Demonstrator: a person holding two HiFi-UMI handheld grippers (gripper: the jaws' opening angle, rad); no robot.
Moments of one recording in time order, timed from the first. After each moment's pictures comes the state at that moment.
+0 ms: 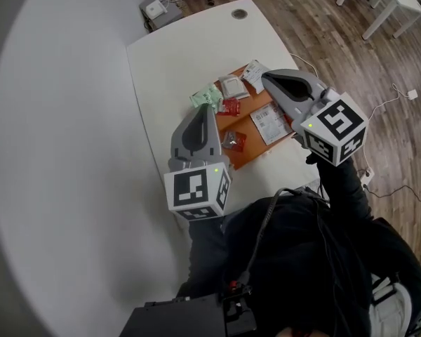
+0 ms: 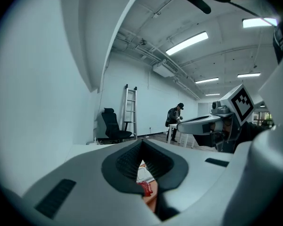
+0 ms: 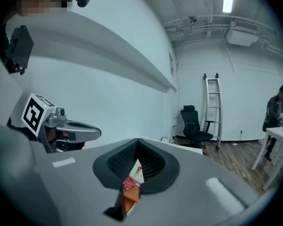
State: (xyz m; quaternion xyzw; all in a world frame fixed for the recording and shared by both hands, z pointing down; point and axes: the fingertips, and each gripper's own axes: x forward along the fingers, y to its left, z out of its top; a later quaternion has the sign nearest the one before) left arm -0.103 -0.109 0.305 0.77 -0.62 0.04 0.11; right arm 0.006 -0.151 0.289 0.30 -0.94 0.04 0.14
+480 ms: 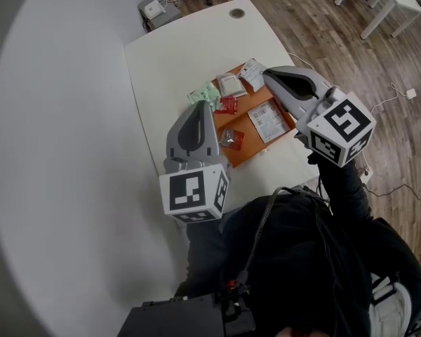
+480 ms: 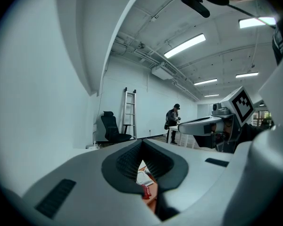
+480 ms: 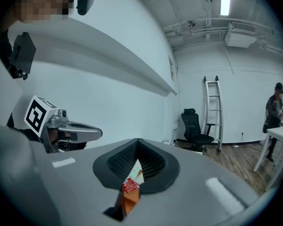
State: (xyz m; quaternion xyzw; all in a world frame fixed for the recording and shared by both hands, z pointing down) left arm -0.099 -0.102 0.285 0.78 -0.62 0.03 0.09; right arm 0.014 -0.142 0.270 0.30 -0.95 0.03 0.11
